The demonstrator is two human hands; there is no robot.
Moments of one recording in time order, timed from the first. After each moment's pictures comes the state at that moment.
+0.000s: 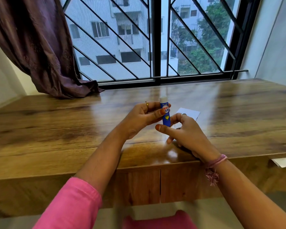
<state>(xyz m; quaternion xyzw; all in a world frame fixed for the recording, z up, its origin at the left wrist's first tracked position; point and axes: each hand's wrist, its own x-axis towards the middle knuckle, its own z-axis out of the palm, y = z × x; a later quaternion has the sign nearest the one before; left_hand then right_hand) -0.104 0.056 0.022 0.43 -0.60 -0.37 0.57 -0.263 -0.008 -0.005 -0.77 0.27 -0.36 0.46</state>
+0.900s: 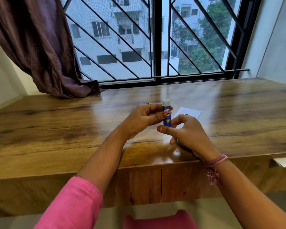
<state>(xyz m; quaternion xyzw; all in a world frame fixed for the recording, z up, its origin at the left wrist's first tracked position) -0.102 0.055 0.019 0.47 -0.62 -0.34 0.54 -0.261 -0.011 -0.008 -0.76 0.29 -0.38 0.44</state>
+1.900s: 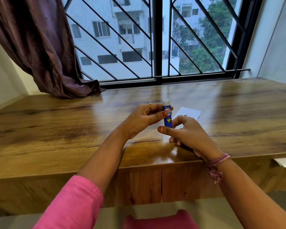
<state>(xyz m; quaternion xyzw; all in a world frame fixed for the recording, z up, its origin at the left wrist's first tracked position) -0.102 0.056 0.019 0.46 -0.61 -0.35 0.54 -0.263 -0.012 -0.006 -0.73 0.27 -0.31 0.54</state>
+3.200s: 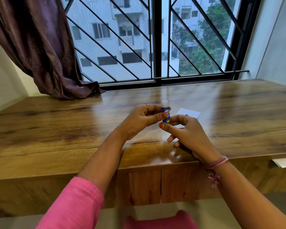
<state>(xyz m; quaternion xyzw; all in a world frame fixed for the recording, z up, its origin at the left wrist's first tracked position) -0.099 0.054 0.019 0.46 -0.61 -0.34 0.54 -0.264 -0.007 -0.007 -0.71 0.23 -0.39 0.54</state>
